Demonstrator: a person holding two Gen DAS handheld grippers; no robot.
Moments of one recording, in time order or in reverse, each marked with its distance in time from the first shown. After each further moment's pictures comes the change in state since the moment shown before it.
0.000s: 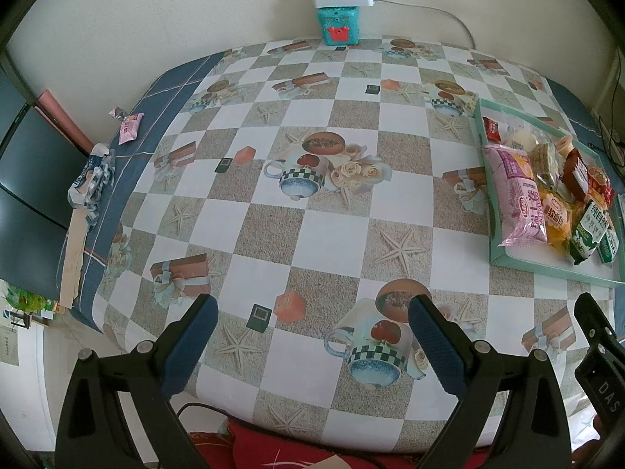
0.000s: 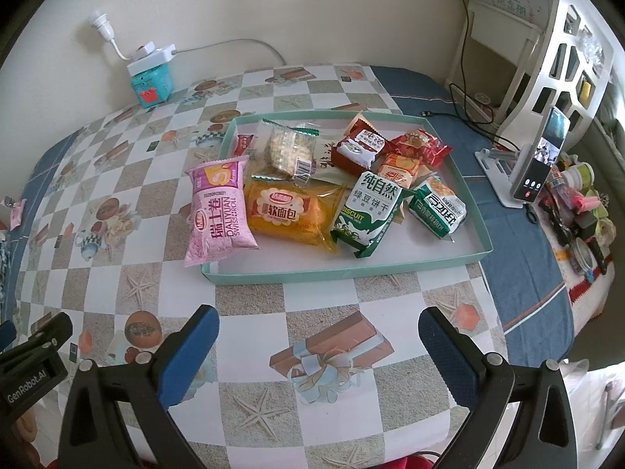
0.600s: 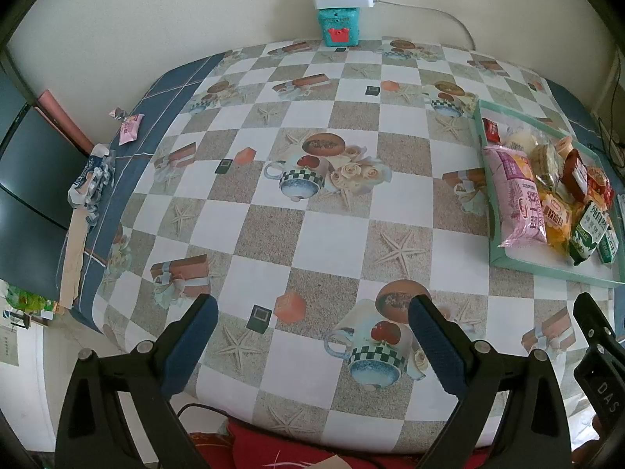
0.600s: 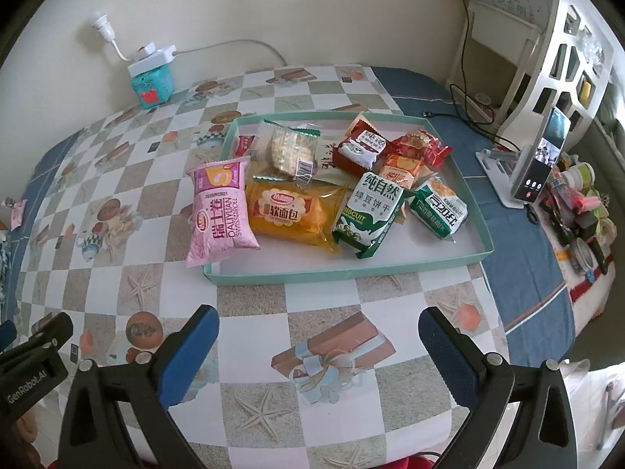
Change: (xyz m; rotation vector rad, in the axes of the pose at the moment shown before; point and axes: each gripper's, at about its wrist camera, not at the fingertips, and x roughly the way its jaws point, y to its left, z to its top) left arm 0.000 0.000 0.000 0.000 -0.001 0.000; right arm 0.000 0.001 0.000 0.002 -0.002 0.000
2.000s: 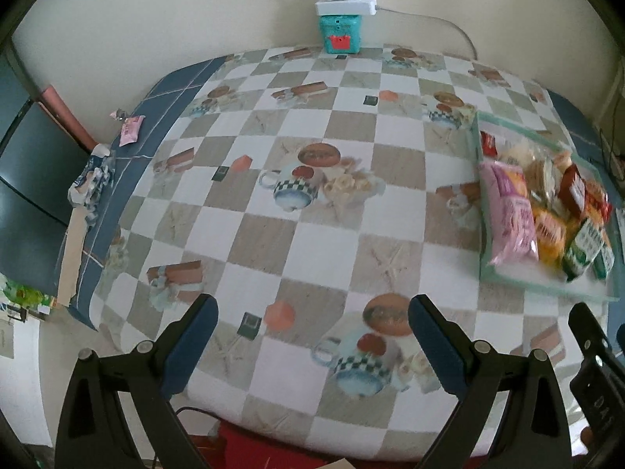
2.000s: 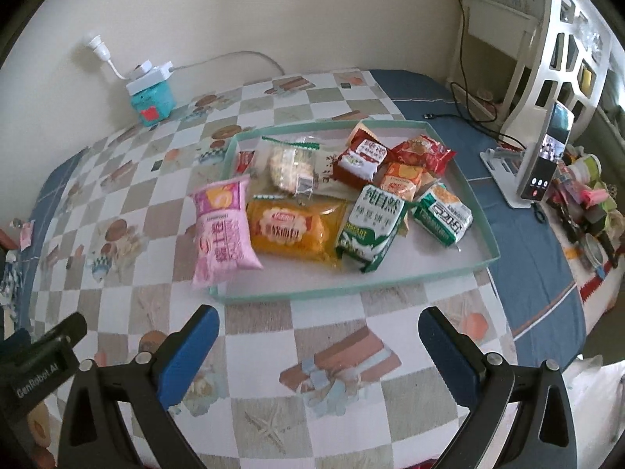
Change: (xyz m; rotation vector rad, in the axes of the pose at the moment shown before) left arm -0.005 -0.008 0.006 -0.019 -0.013 0.003; right arm -0.002 -0.006 0.008 0.039 -0.013 0.040
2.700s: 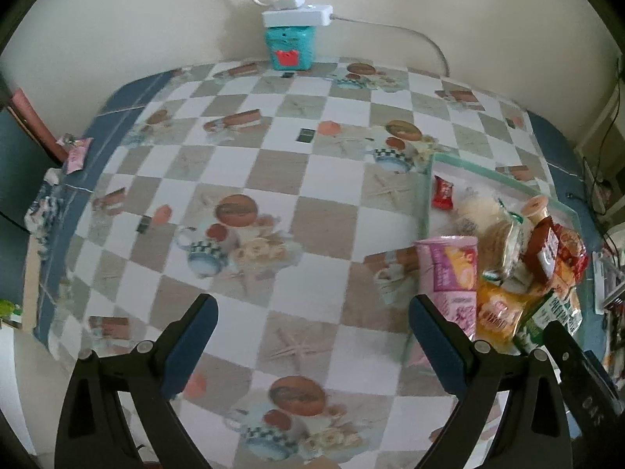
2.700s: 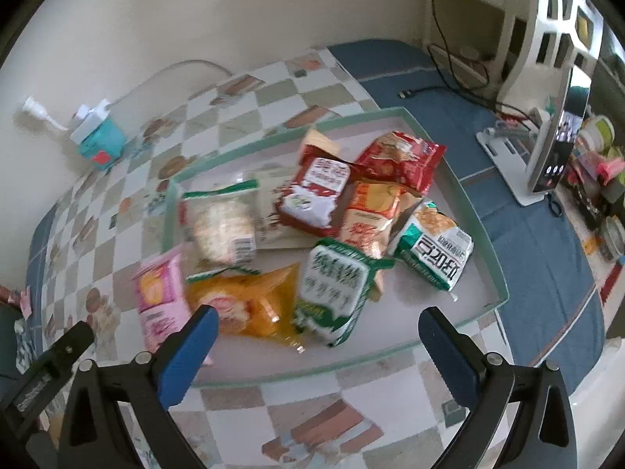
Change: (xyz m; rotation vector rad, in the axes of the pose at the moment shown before) left arm 0.020 -0.060 0.076 -0.021 0.004 -0.112; right arm 0.051 -0.046 0.070 0.160 0.085 0.043
